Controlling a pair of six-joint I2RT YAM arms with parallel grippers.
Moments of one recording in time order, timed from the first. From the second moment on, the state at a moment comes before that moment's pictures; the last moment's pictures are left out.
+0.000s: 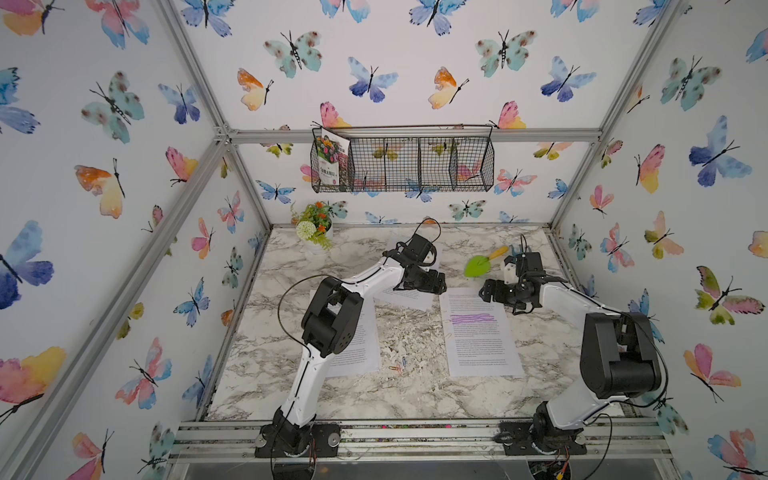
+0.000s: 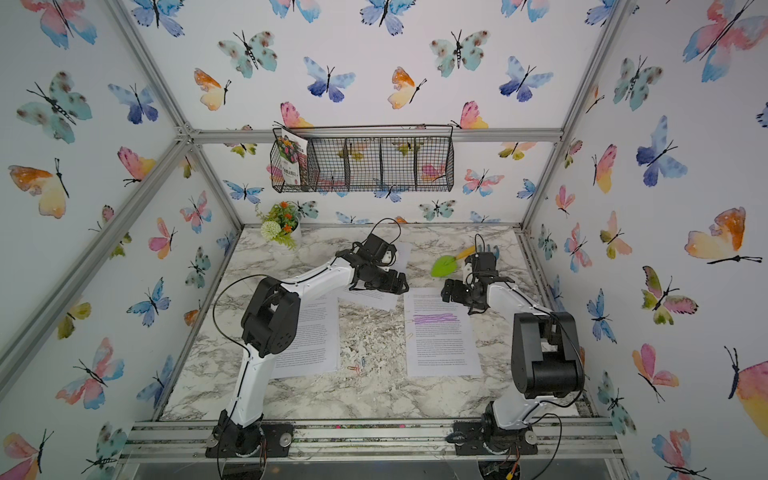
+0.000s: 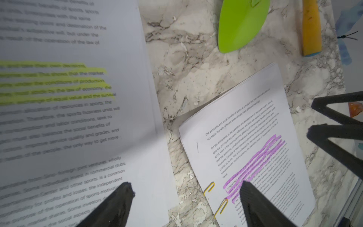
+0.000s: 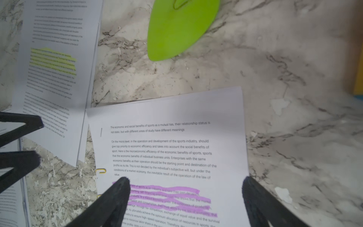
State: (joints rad) left arm -0.66 2.24 1.83 -0.59 0.30 -0.35; right arm 0.08 1.64 0.98 -0.41 -0.25 0.22
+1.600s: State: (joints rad) left arm -0.74 2.35 1.76 -0.39 0.58 -0.40; right arm 0.04 1.77 0.92 -0.33 -0.45 0.30
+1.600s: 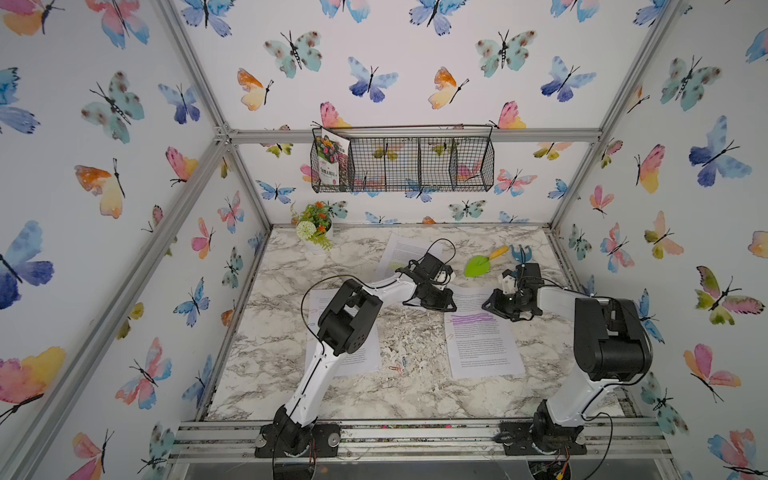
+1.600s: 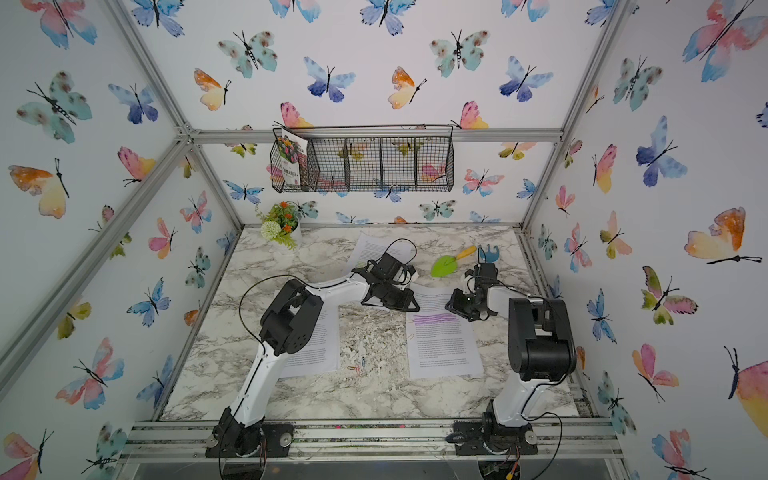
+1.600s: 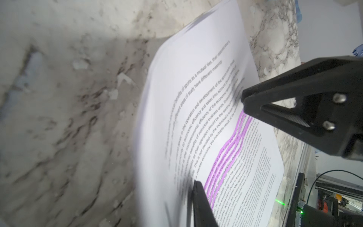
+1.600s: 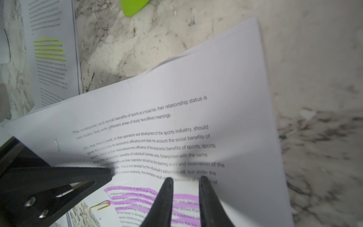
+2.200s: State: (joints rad) left arm -0.74 2.17 1.89 -0.56 0.53 -0.33; right arm 0.05 1.57 0.96 -0.31 -0.67 0.15
